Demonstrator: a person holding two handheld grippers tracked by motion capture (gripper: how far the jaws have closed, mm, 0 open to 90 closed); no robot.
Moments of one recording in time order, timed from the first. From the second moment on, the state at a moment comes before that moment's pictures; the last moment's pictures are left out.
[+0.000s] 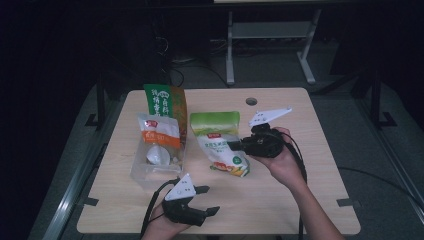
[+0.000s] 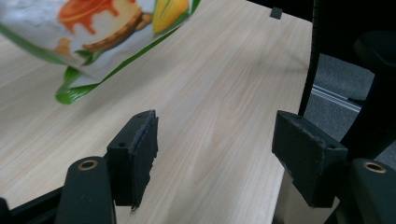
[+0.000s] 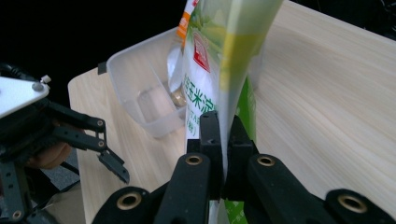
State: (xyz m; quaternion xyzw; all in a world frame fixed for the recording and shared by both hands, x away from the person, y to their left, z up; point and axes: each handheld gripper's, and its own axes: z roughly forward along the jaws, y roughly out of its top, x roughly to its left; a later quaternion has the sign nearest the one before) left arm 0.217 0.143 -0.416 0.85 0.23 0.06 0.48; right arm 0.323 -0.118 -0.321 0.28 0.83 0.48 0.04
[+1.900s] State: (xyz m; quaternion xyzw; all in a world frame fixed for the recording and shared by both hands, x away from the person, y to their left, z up) left arm 0.195 0.148 -0.420 0.85 0.20 0.05 0.48; right arm 0.365 0.095 -0.346 0.17 0.85 0.50 -0.07
